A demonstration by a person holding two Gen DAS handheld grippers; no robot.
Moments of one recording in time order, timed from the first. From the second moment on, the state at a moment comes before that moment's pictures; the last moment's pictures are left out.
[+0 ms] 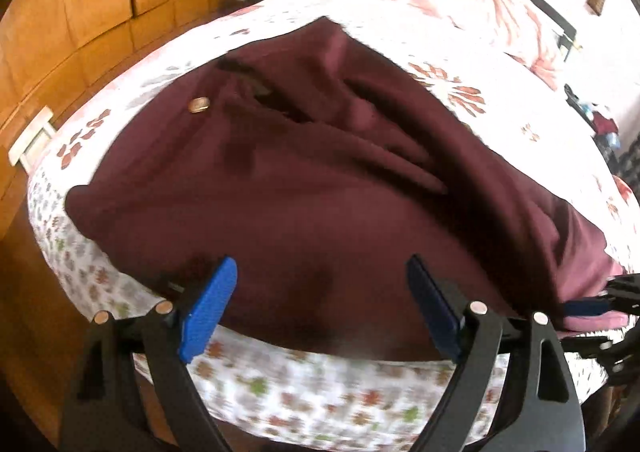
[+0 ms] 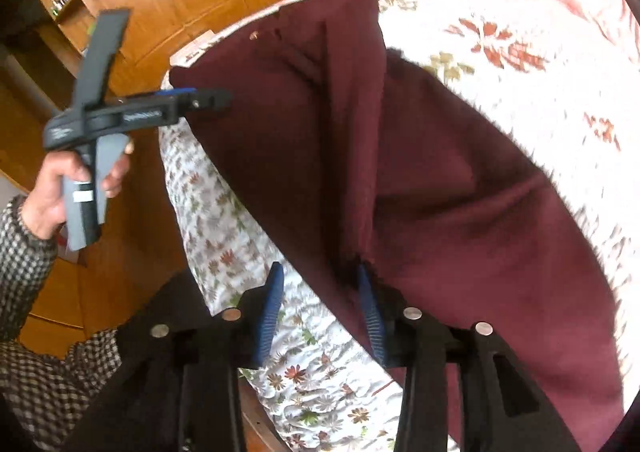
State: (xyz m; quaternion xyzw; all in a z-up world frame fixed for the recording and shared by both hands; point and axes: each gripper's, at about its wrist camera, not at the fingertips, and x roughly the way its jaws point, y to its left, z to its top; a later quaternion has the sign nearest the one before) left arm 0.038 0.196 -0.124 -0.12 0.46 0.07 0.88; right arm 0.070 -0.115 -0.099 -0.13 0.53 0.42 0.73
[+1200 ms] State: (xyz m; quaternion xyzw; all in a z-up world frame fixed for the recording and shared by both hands) left arm 0.054 0.247 -0.156 -0.18 0.46 0.01 0.87; right arm 0.246 0.064 -0.065 0.03 0.53 0.41 0.74
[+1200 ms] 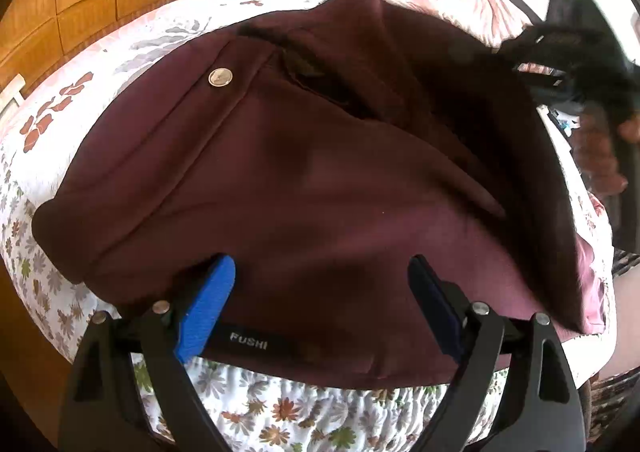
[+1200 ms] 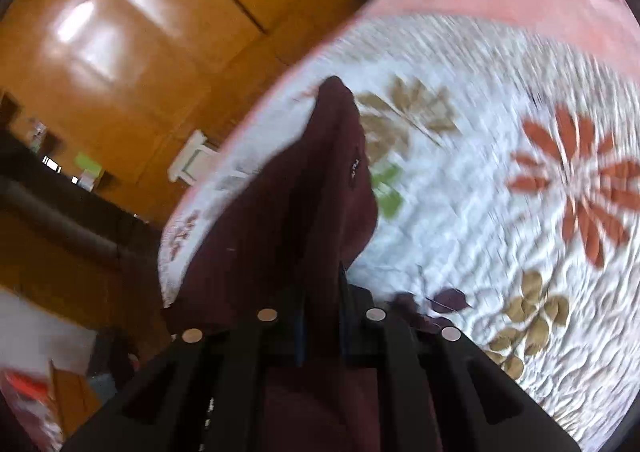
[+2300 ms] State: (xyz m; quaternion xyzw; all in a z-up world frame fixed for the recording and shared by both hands) left arm -0.060 0.329 -0.139 -0.42 0.39 0.02 0.82; right arm 0.106 0.101 -0.092 -0.10 0.49 0.52 0.69
